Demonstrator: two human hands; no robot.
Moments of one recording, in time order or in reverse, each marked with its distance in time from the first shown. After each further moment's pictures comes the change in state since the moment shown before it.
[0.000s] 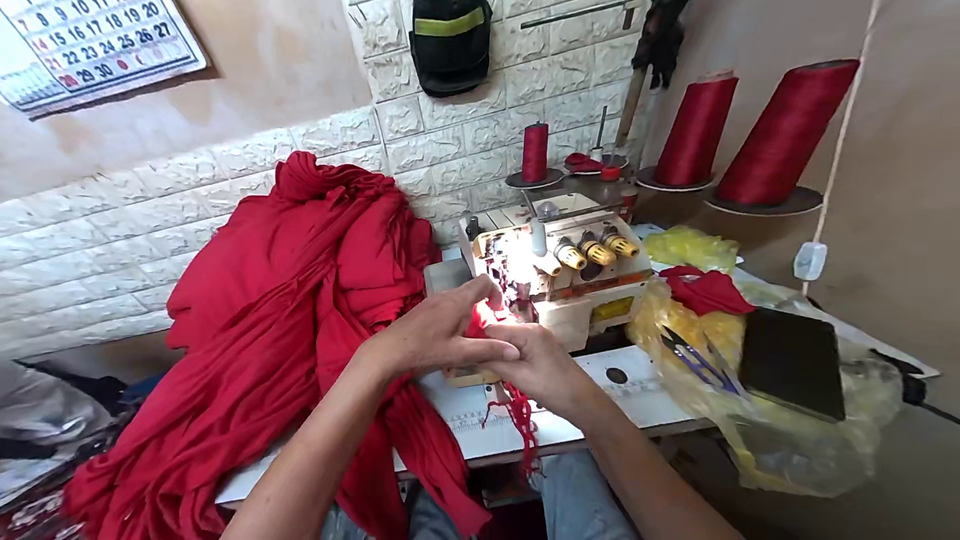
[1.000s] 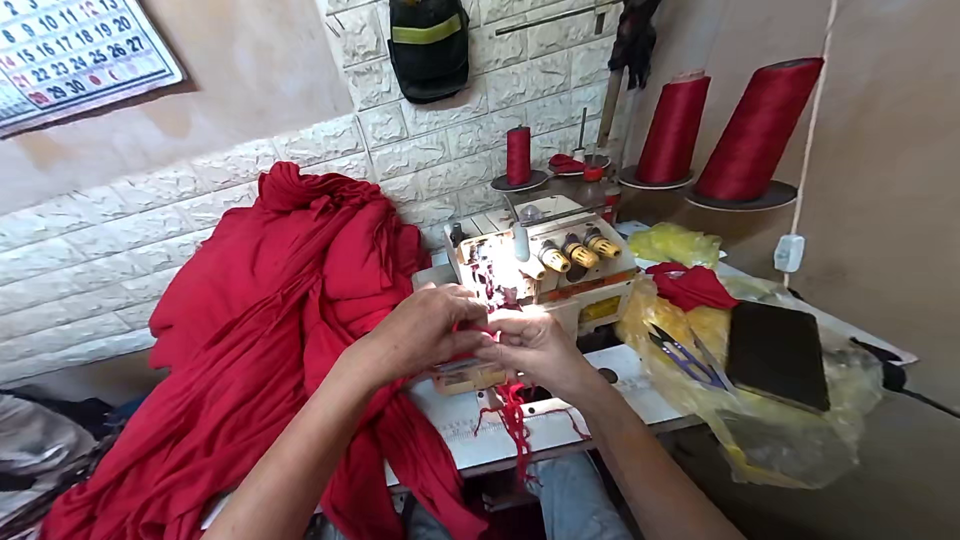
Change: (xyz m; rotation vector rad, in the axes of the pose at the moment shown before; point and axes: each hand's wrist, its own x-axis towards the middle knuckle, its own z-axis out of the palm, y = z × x) left_hand 0.007 0.002 -0.010 0.170 0.019 0.163; right_hand 0.003 0.025 -0.012 0.335 0.087 -0.027
